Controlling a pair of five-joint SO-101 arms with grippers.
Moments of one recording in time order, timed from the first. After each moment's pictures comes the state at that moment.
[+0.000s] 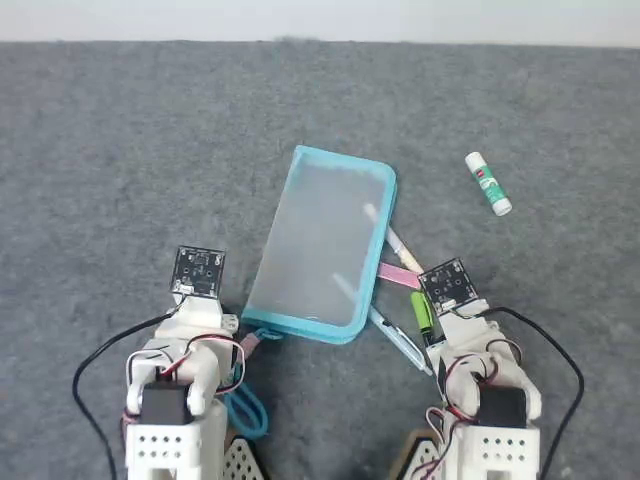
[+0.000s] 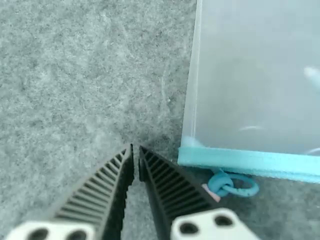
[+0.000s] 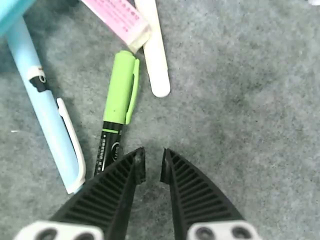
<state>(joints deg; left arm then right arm) -5.7 -102.8 97.0 72.0 -1.5 0.1 -103.1 95.3 74.8 27.1</state>
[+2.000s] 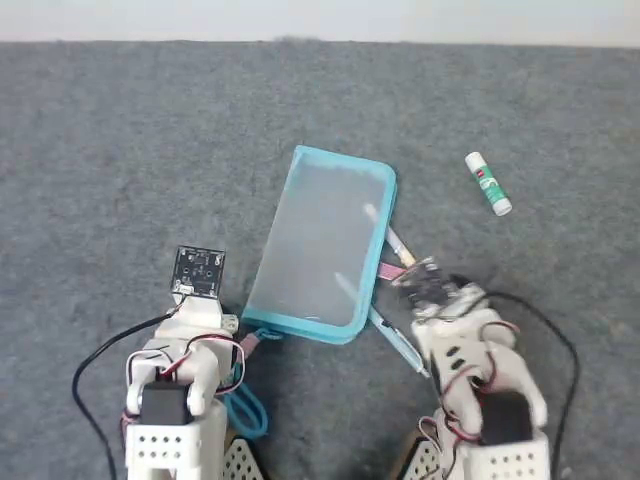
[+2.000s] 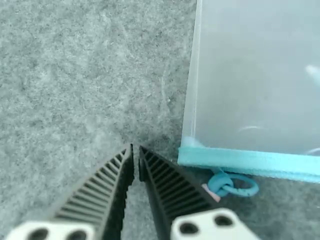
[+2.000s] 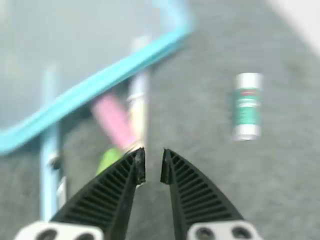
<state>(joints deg) -5.7 -102.8 97.0 72.0 -1.5 -9.3 -103.1 82.3 64.1 31.6</state>
